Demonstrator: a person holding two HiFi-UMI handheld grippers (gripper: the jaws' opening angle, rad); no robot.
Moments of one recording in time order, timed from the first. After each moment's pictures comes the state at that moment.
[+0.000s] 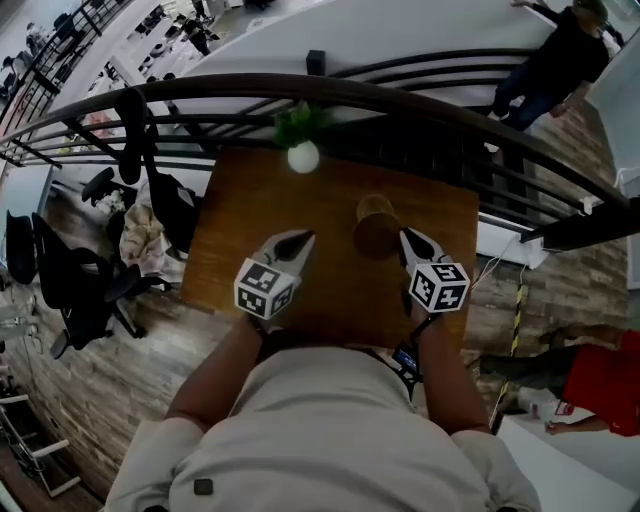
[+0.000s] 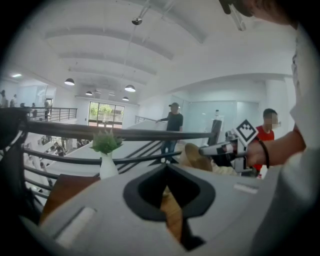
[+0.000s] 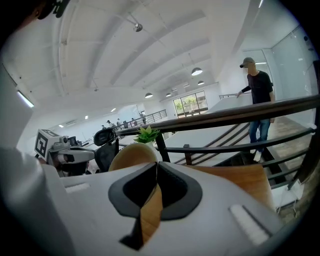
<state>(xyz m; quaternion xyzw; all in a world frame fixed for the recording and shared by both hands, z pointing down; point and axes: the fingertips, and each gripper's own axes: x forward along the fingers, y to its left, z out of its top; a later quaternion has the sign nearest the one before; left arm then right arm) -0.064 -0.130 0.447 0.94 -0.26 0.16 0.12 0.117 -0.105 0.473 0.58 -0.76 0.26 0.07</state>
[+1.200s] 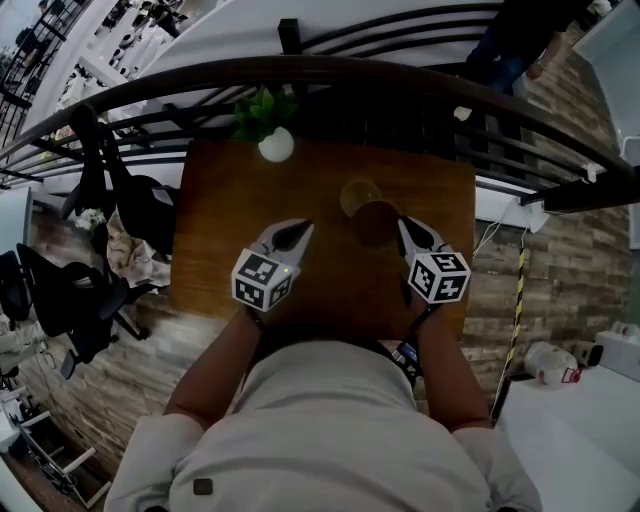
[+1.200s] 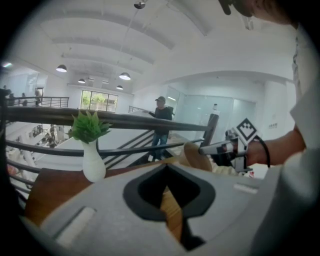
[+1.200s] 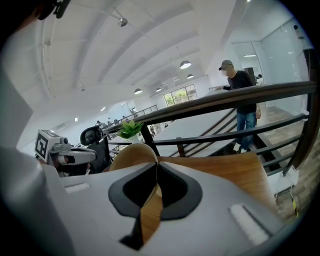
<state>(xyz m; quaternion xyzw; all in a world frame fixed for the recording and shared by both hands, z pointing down) -0.004 -0.186 0.508 0.94 -0.22 0.20 0.16 0.168 -0.145 0.534 0.61 -0.73 0.32 0.07</state>
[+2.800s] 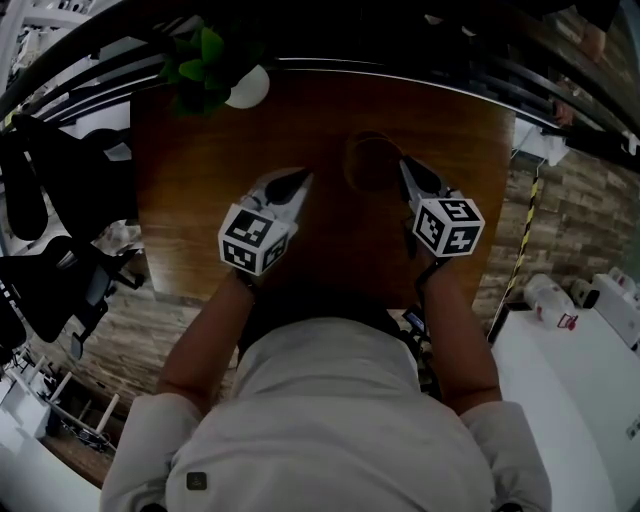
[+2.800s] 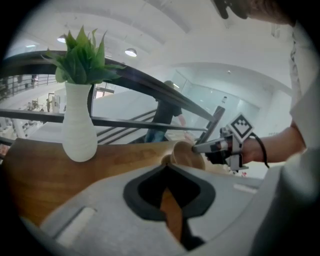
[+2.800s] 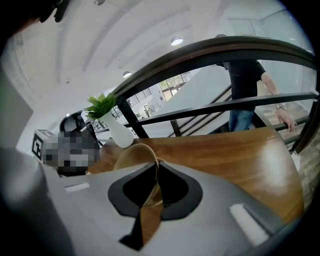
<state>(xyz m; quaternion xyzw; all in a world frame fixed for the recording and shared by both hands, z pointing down) 0.034 -0.293 0.667 0.92 -0.18 0.25 0.25 0.191 -0.262 0.695 0.59 -0.69 0.41 0.12</state>
